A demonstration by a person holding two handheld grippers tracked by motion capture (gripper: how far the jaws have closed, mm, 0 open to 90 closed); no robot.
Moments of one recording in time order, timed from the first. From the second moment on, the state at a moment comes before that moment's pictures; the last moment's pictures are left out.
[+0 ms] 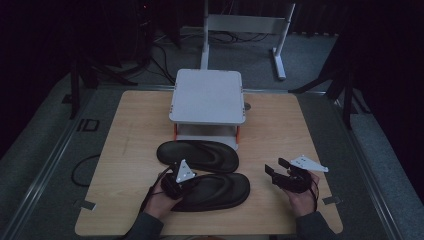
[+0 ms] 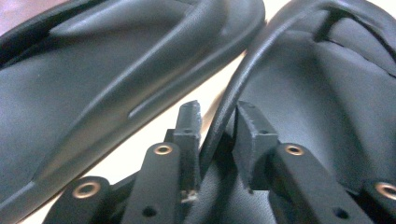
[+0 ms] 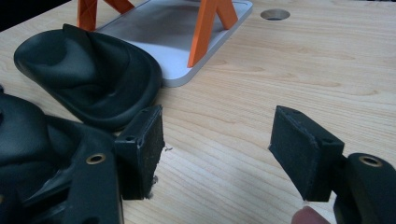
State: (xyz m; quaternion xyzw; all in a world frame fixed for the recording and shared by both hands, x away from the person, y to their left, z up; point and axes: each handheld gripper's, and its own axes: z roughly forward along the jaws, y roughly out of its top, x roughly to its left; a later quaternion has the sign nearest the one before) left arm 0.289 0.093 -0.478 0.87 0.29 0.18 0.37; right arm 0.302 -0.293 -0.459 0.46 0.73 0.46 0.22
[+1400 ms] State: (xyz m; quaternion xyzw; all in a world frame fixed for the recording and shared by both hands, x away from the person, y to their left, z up) left arm 0.330 0.120 -0.480 0.85 0.31 0.20 0.38; right arm 0.305 -0.275 -0.467 0.44 0.75 0.45 0.21
